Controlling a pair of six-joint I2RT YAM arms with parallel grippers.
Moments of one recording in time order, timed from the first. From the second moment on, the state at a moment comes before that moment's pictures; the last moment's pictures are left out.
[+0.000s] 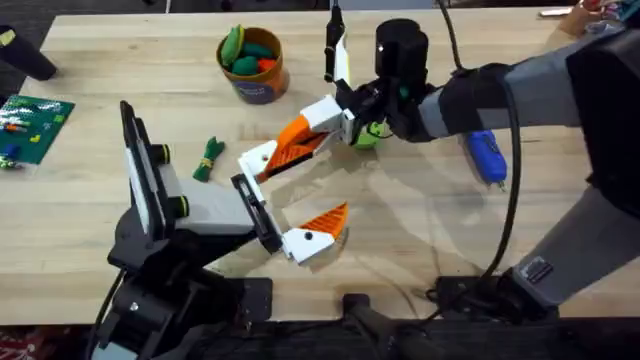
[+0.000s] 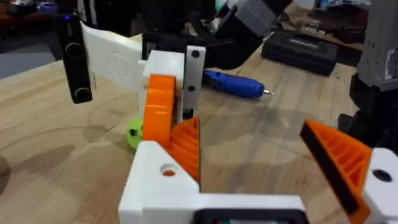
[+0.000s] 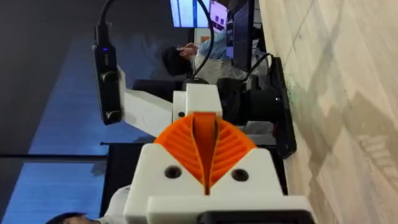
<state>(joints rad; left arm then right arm) -0.35 0.00 0.01 -0.07 0.72 -0.07 0.51 1.94 0.93 0.77 -1.56 1.26</state>
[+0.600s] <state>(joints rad) -0.35 0.00 0.01 -0.07 0.74 -0.06 0.45 1.94 0.93 0.76 -1.56 1.26</state>
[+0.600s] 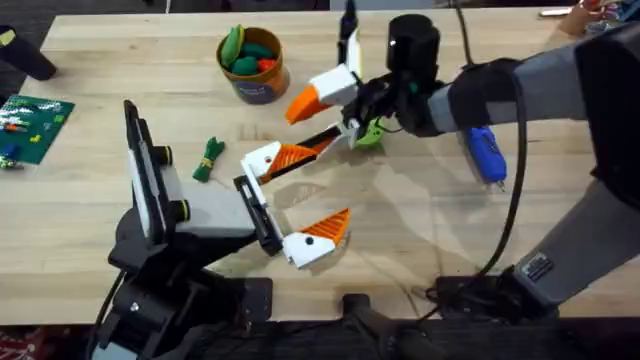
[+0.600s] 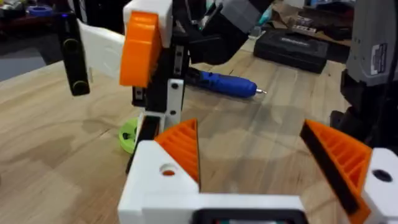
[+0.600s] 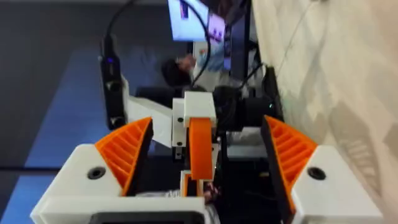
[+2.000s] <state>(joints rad) -0.35 0.00 0.01 -0.07 0.75 -0.06 0.43 1.76 0.74 0.76 -1.56 1.10</state>
